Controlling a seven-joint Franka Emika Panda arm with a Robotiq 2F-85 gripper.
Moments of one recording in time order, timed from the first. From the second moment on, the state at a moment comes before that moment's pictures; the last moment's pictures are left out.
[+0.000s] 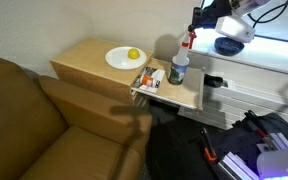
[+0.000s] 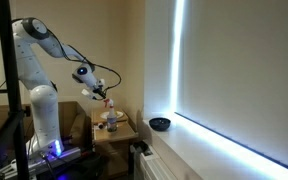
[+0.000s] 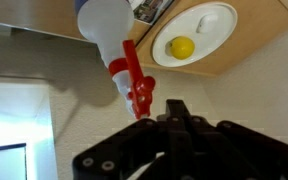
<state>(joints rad) -0.45 -0.36 0.73 -2.66 2.11 3.01 -1.48</state>
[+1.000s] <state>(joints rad) -0.37 -0.45 0.47 -2.77 1.61 2.81 -1.21</state>
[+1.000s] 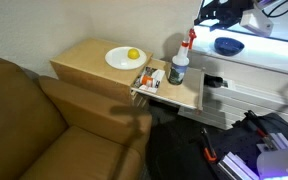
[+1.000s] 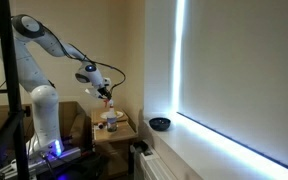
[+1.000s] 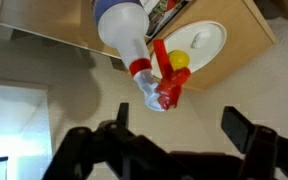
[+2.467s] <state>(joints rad) -0.34 -0.15 0.60 -2.59 1.64 3.16 -1.20</state>
